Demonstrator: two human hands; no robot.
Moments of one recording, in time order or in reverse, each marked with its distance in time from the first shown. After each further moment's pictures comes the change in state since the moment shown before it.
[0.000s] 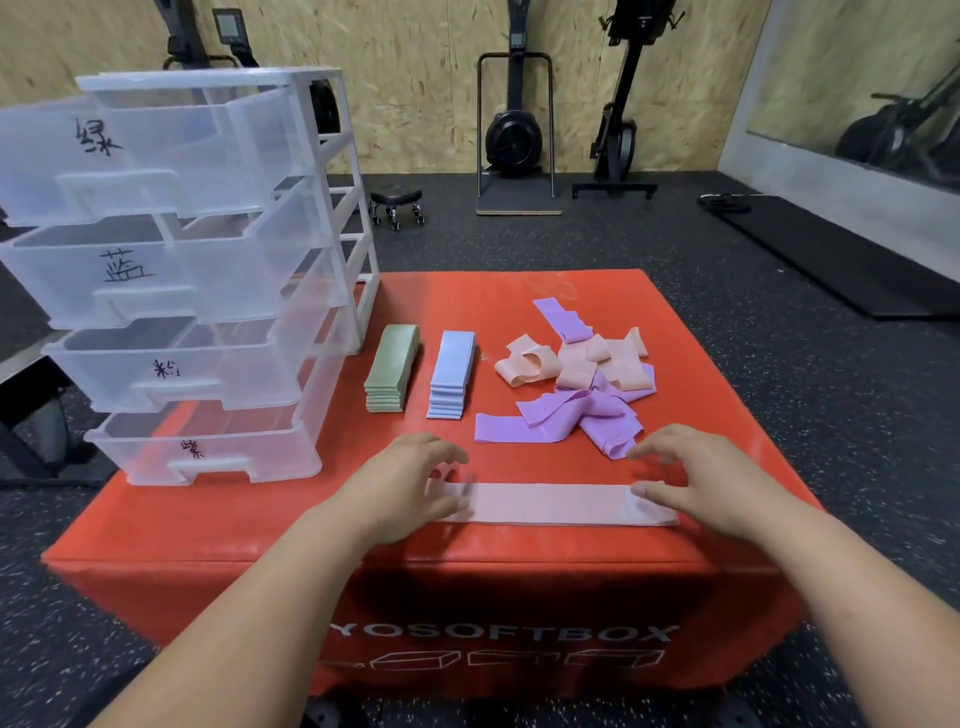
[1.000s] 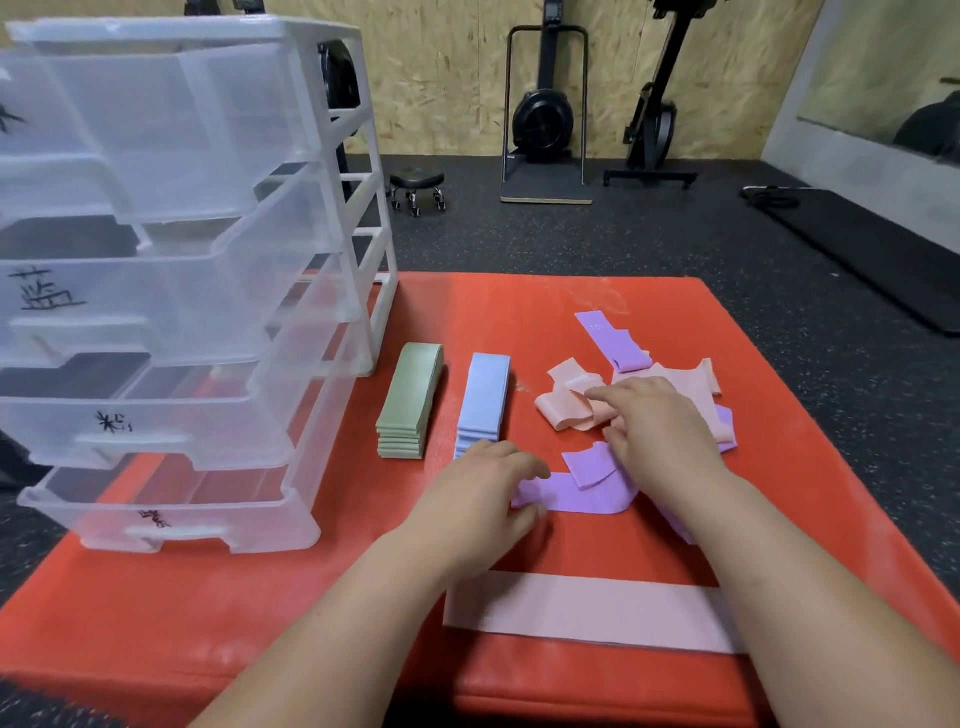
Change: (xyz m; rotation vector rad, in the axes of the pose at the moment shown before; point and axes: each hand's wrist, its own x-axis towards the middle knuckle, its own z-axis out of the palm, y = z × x) left_hand 0.088 -0.004 0.022 -0.070 0.095 0.047; right_hand 0.178 -0.056 0.038 -0.244 0.216 0.072
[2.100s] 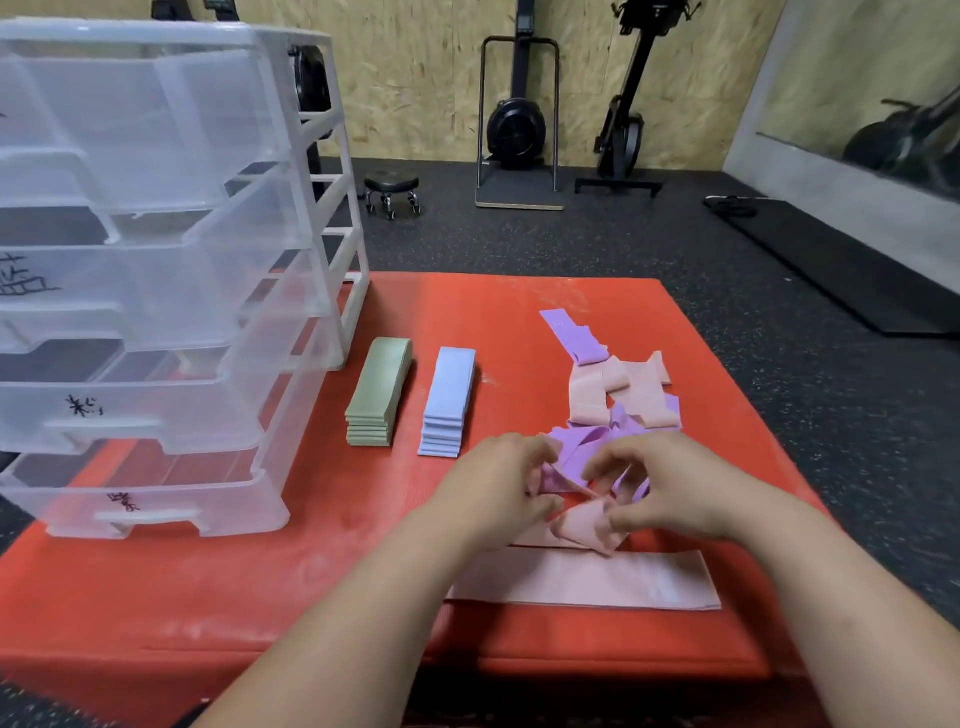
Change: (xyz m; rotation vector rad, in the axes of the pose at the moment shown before) left_hand 0.019 0.055 0.014 -0.120 -0.082 -0.063; right_hand -0.080 0.028 -0.067 0.374 -0.479 -0.054
